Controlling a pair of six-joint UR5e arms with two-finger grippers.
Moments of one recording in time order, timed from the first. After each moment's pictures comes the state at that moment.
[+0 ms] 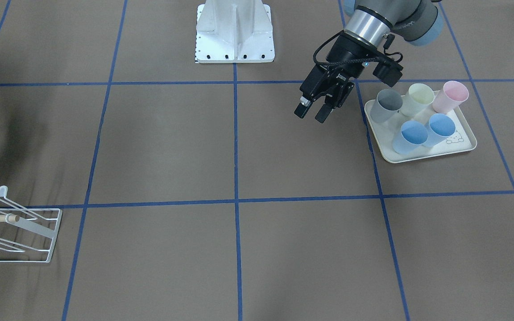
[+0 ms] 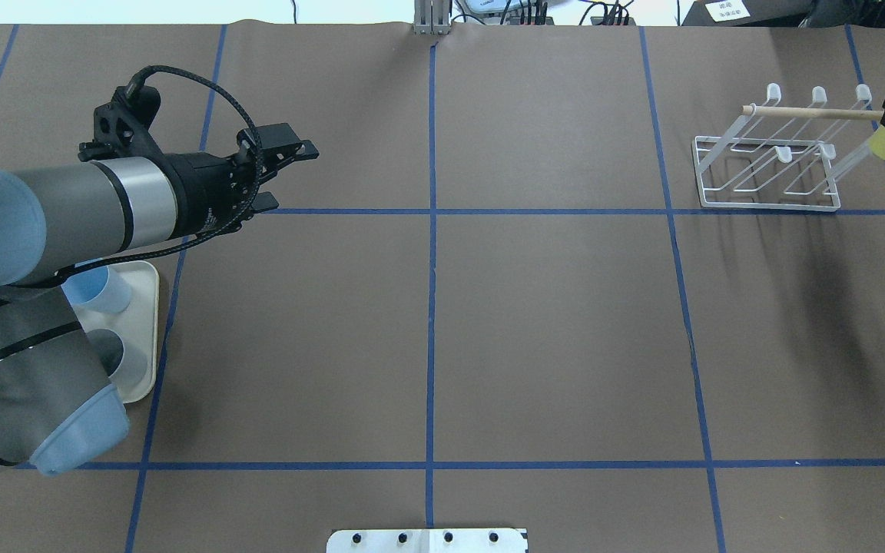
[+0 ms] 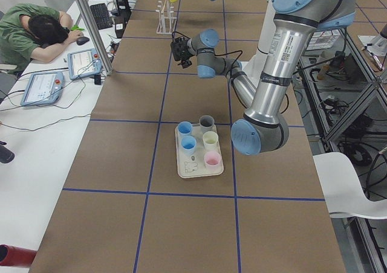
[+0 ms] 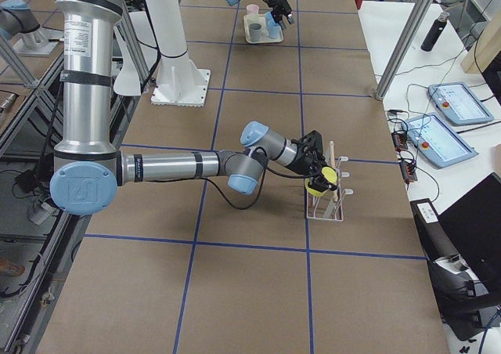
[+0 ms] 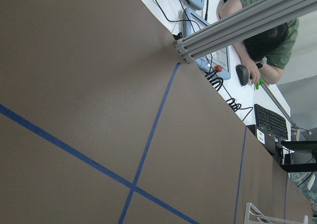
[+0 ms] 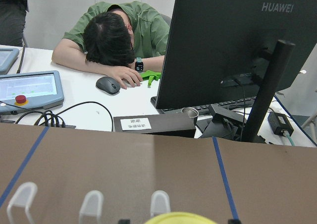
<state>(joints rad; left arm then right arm) -0.64 -1.90 -1.96 -2.30 -1.60 -1.84 1.08 -1.64 1.63 -0.46 1.43 0.81</state>
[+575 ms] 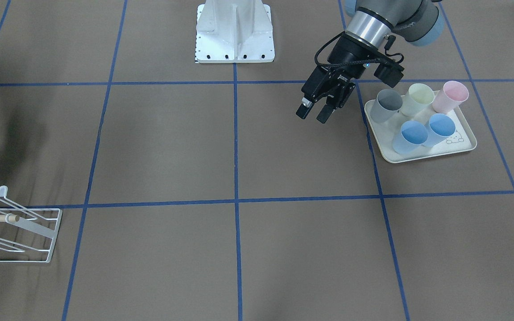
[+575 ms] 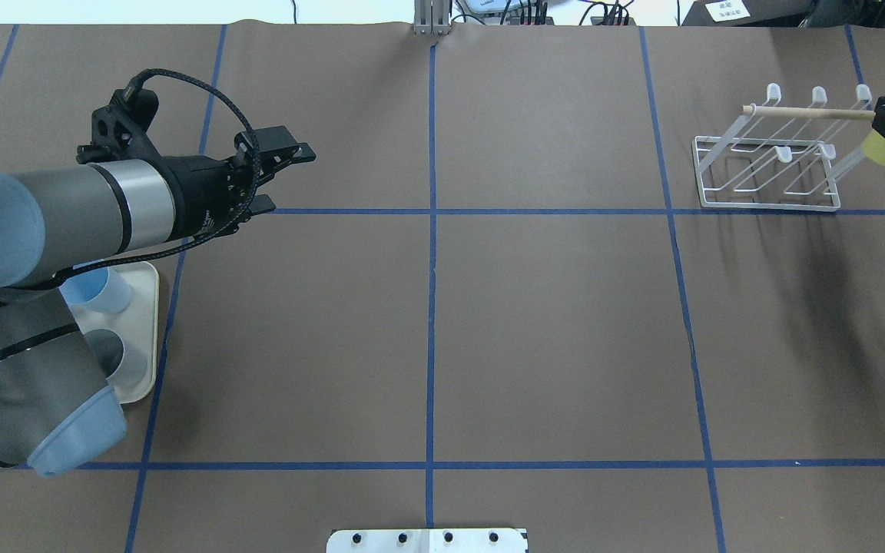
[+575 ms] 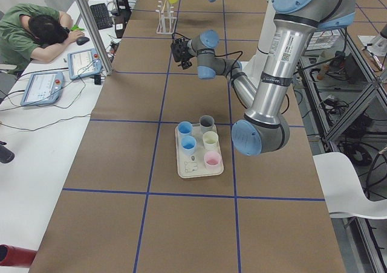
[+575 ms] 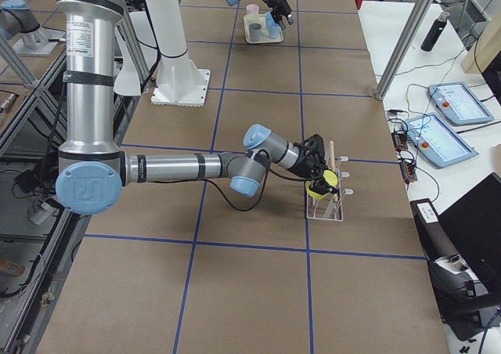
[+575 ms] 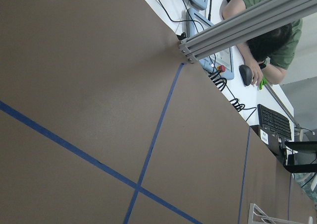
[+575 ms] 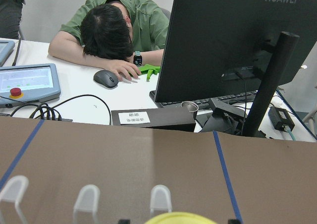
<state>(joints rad) -0.64 -1.89 -1.96 -2.30 -1.60 -1.84 1.07 -1.62 1.59 -0.46 1.43 0.81</state>
